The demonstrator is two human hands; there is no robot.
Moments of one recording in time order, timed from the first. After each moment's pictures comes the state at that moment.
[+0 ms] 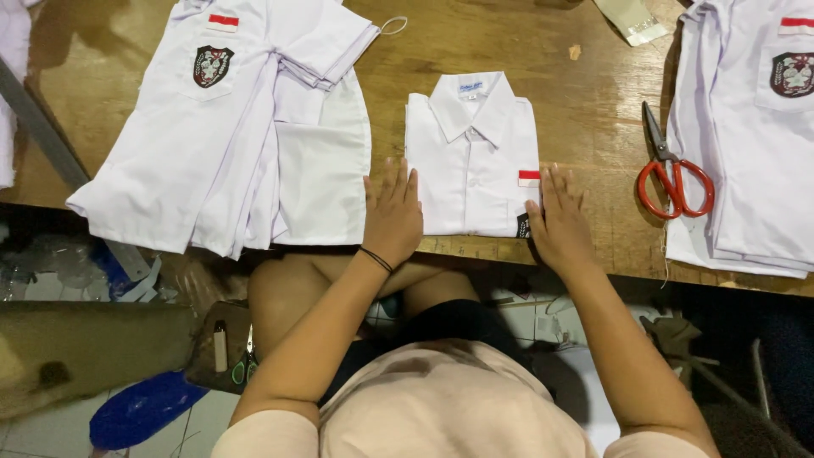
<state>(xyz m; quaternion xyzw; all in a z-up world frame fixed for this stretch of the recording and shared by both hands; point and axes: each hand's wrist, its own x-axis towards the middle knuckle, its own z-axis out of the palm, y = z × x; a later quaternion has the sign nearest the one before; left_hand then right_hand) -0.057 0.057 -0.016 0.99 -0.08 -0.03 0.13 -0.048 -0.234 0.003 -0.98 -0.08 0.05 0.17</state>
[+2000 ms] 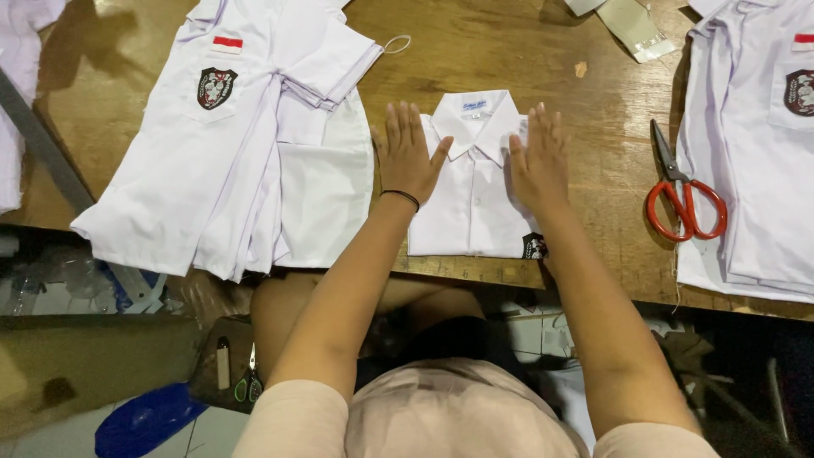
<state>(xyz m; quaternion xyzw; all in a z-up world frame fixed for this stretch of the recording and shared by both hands) 0.067 0.044 -0.001 0.98 0.00 0.01 0.18 0.058 -0.172 0.030 -0.97 -0.05 -0.02 0.25</state>
